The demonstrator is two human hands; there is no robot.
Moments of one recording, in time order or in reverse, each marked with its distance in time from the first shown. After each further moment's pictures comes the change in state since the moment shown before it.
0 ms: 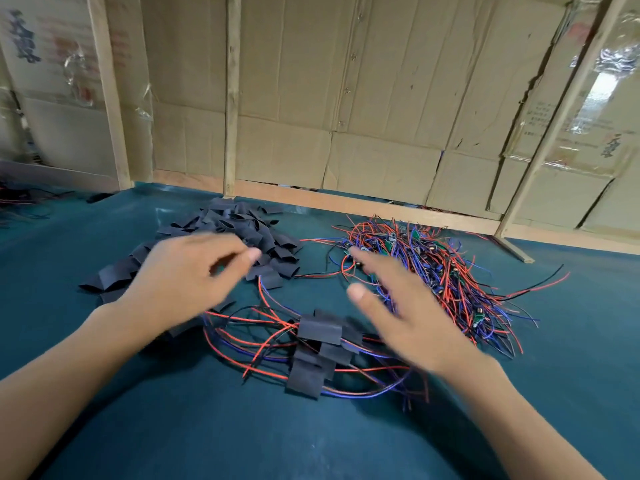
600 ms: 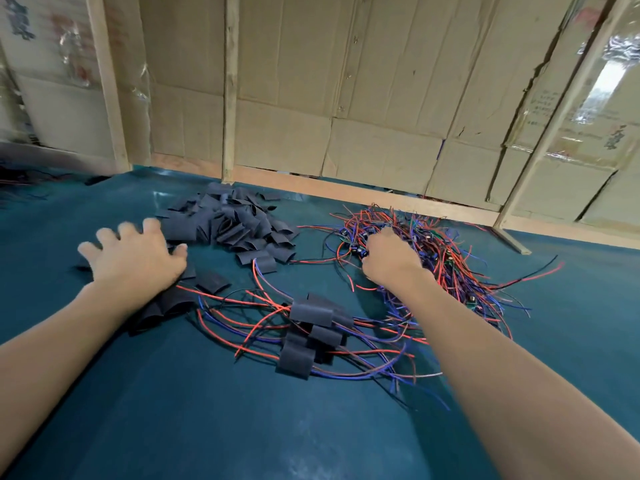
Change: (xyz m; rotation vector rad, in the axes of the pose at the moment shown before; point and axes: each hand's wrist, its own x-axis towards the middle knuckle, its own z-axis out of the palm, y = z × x) left_hand -0.018 -0.063 0.029 0.564 -0.235 -0.790; right_hand 0.086 0.064 0.022 -0.604 -0.296 0.543
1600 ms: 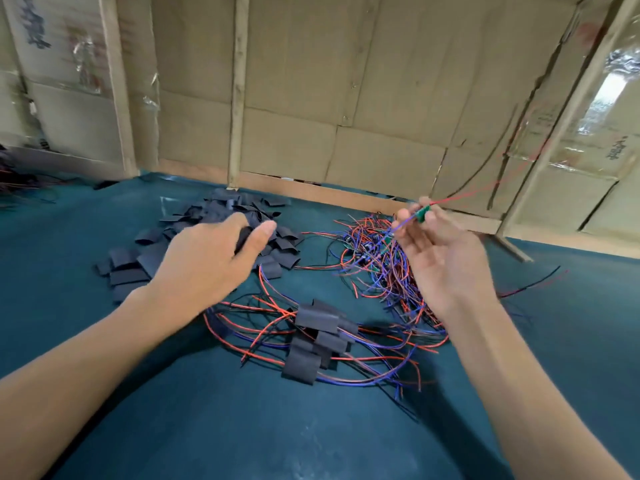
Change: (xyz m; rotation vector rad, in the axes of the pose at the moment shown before) left_hand -0.048 0.056 -0.065 -0.506 0.133 0.534; right_hand -0.080 0.007 -0.061 2.263 0.161 -0.051
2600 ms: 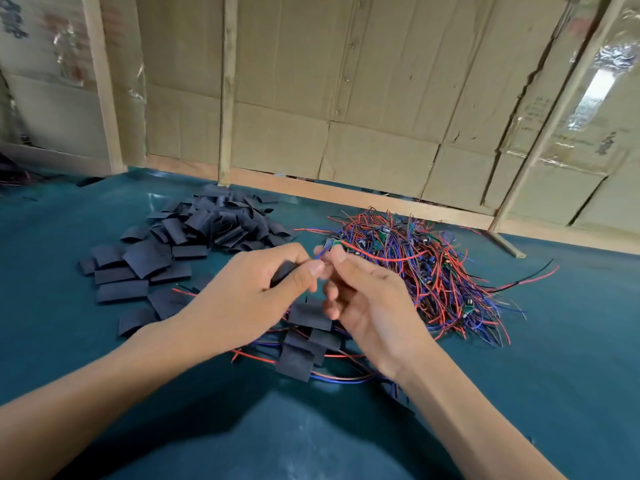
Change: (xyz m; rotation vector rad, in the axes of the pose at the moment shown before) left_hand -0.029 0.057 -0.008 -0.623 -0.284 0.142; right_hand -0.058 0.060 0.017 -0.301 -0.313 0.199
